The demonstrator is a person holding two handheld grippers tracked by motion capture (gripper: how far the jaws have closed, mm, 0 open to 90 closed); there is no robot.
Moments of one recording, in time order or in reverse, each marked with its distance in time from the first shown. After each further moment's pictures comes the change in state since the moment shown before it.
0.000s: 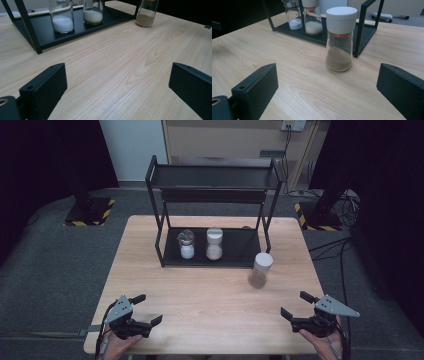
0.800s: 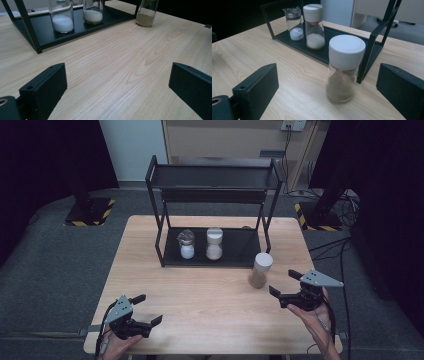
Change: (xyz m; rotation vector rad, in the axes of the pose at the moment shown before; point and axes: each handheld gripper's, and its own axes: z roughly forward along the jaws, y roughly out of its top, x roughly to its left) left arm 0.000 0.000 0.000 0.002 0.000 0.000; right arm -0.009 0.060 0.049 0.028 0.028 -0.057
